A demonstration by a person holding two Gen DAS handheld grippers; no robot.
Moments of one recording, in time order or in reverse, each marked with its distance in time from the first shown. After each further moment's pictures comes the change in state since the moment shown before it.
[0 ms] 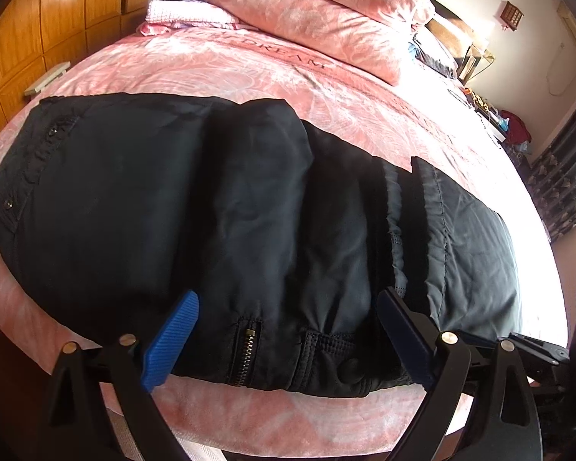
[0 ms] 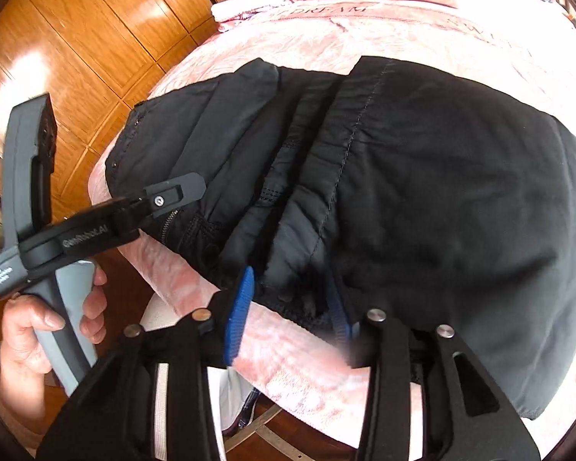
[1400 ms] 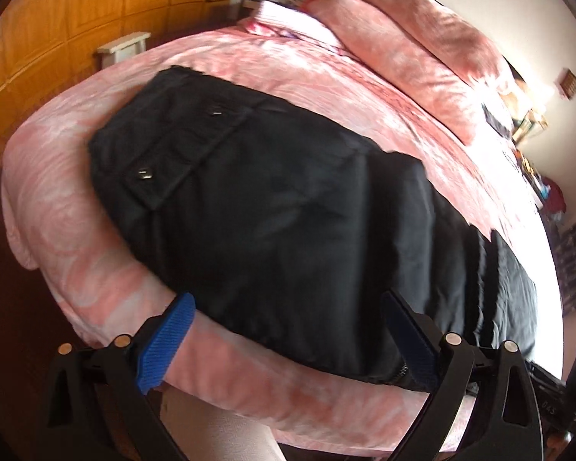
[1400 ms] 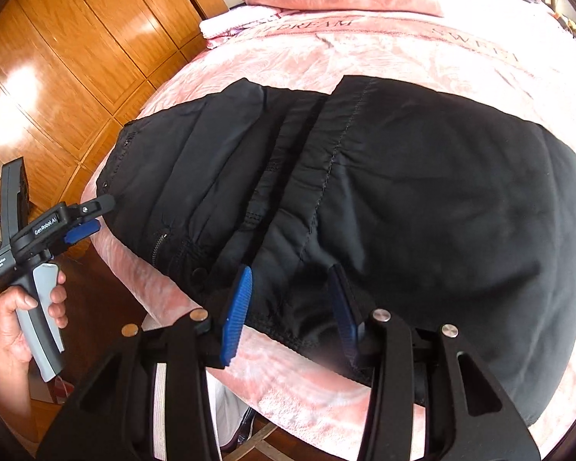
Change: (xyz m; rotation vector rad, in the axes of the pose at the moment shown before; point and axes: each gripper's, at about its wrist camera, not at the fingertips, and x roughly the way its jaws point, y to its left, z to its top) left arm -0.044 0.128 -0.007 -0.288 -0.070 0.107; right arm 0.013 0.000 0.012 0.020 -0.032 -0.038
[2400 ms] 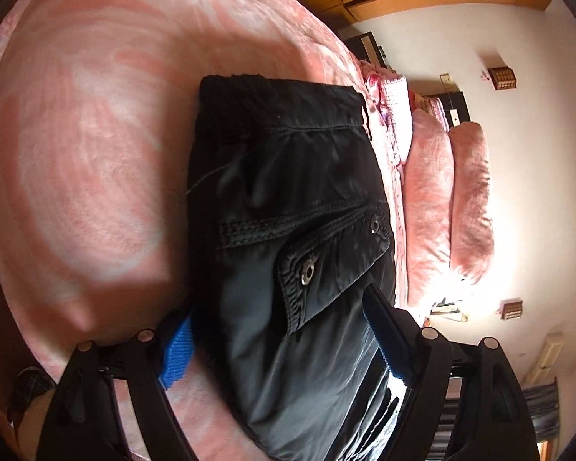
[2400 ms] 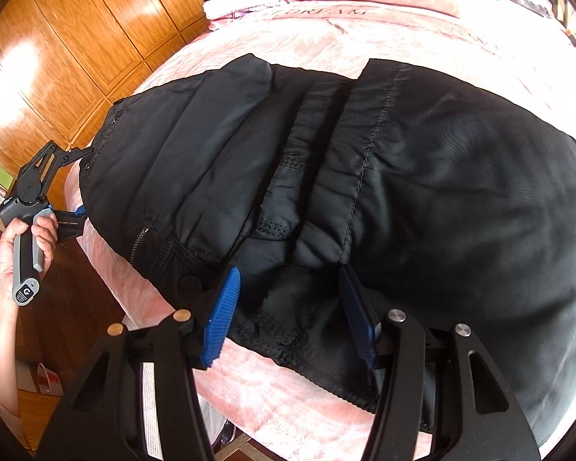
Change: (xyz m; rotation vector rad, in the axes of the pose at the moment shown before) left arm 0.059 0.154 0.022 -0.732 -0.064 -0.418; right arm 0.034 0.012 0.003 -0.065 0.023 -0.052
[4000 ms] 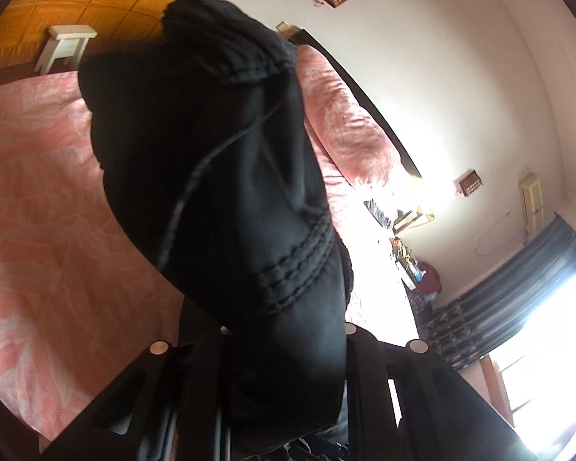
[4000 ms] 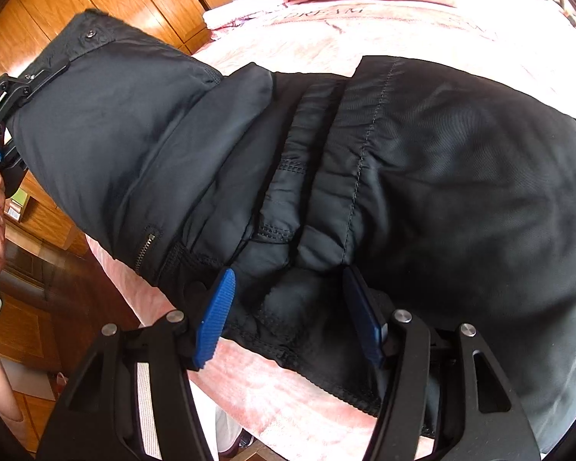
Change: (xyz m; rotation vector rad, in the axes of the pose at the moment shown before) left arm -0.009 -0.202 -0.097 0.617 0.034 -0.168; right arm -0.009 -0.023 0.002 0.047 -0.013 0.084
